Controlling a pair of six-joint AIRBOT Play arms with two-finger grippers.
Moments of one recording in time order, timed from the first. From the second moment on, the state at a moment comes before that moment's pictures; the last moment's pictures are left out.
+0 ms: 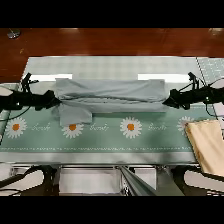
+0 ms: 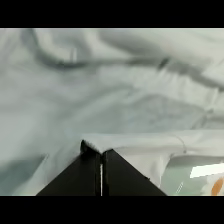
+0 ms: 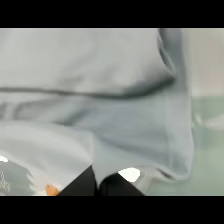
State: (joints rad) left arm 0.26 -1.32 0.86 0.81 -0.99 -1.25; right arm -0.25 -1.40 0.98 -0.89 1.14 1.35
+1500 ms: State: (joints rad) left arm 0.20 -1.86 1.55 0.81 -1.08 -1.36; right arm -0.19 -1.86 1.54 -0.87 1.05 1.49
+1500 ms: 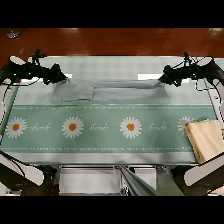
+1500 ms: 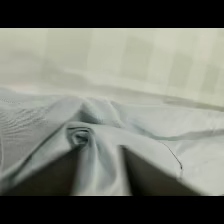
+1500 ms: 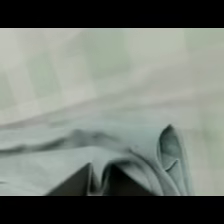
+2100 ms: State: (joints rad) left arm 0.41 -1.51 1.55 1.17 -1.27 -1.55; right arm -0.40 -1.79 1.59 -0.92 1.31 1.43
